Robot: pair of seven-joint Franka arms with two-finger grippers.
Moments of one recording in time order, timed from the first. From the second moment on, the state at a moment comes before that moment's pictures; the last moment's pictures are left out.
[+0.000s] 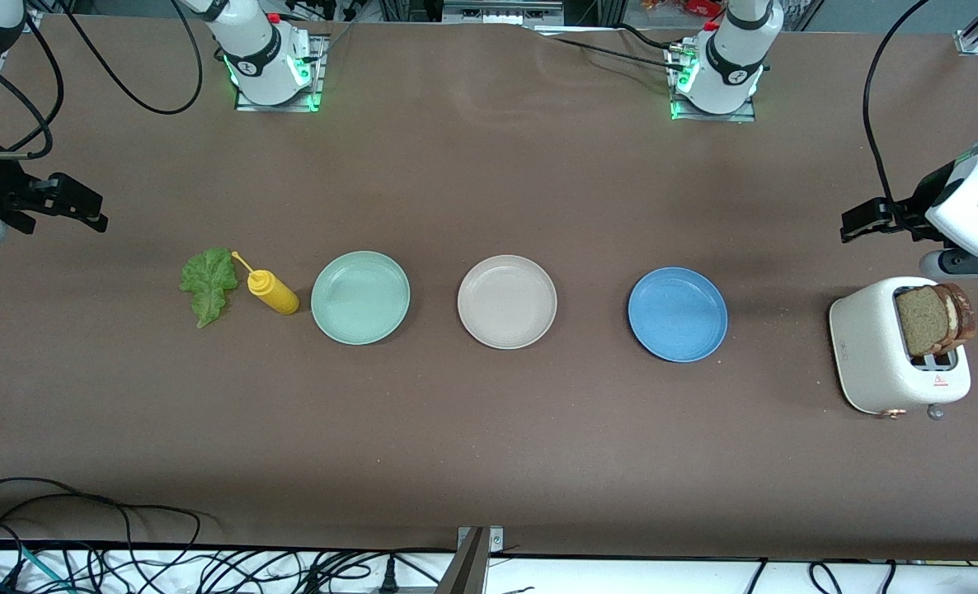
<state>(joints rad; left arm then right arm) 0.03 0.13 -0.04 -1.54 0.03 1.53 -0.05 0.09 0.03 -0.11 -1.64 0.00 1.70 -0.06</state>
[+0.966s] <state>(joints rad) 0.09 0.16 -0.04 -1.54 0.07 1.56 0.00 0.09 0.04 -0.11 -1.64 0.00 1.70 -0.06</state>
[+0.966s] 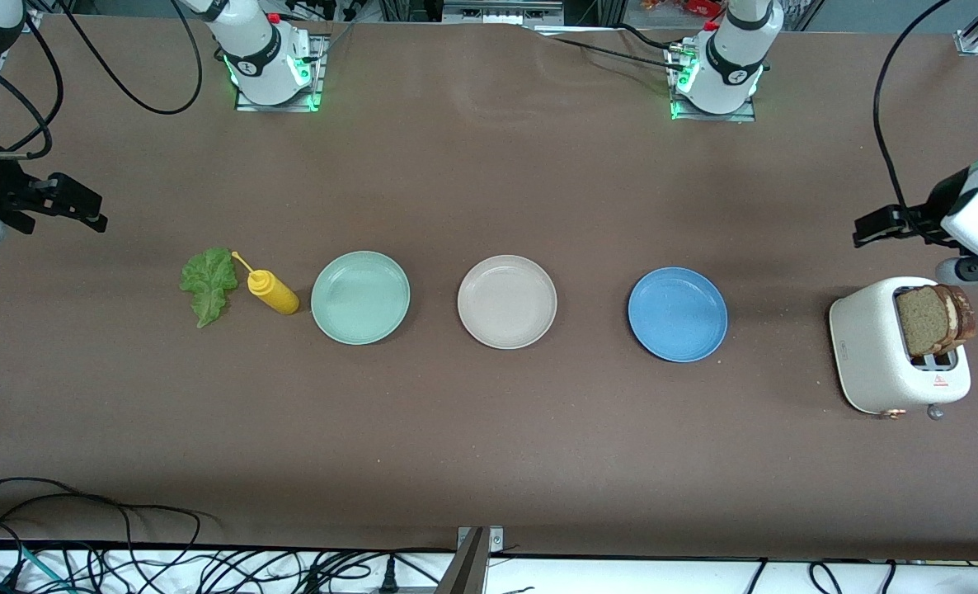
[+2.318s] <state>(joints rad) 0.30 0.42 -0.04 -1.54 0.07 1.87 0.26 0.09 0.04 -0.11 -1.63 -0.01 1.73 -0.06</state>
